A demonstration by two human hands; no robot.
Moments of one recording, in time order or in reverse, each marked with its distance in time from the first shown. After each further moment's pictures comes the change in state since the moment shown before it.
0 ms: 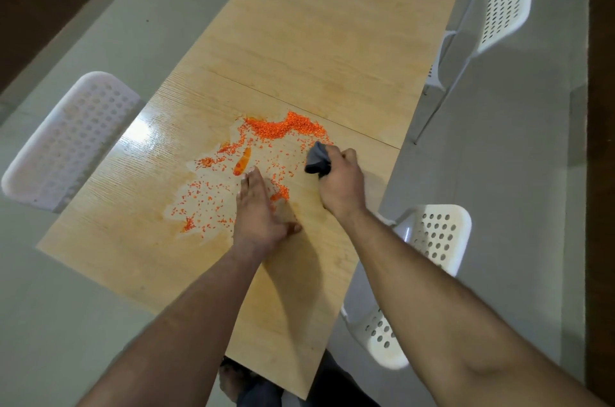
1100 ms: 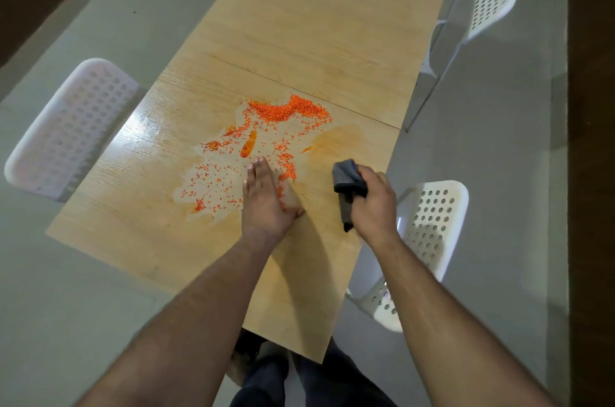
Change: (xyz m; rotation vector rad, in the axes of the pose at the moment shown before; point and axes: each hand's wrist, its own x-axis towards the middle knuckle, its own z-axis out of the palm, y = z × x) left_hand -0.021 -0.017 0.004 0.140 0.029 0.093; right_hand -0.094 0.030 -0.021 0.231 0.107 0.087
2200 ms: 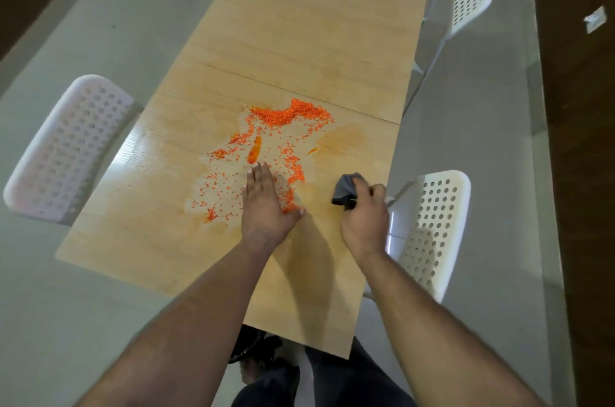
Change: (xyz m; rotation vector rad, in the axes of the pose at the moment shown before) left_hand 0.006 -0.031 -0.019 0.030 -0.048 0.090; right_hand -0.040 -0.009 0.053 -0.354 0.166 0.076
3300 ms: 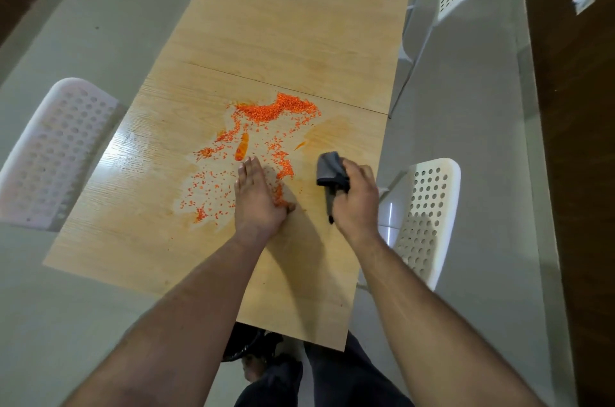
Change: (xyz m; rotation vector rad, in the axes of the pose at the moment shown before) left_hand 0.007 0.008 0.003 -0.063 0.004 -0.013; right_hand 0.011 -0.011 -0.018 0.363 0.015 -0.004
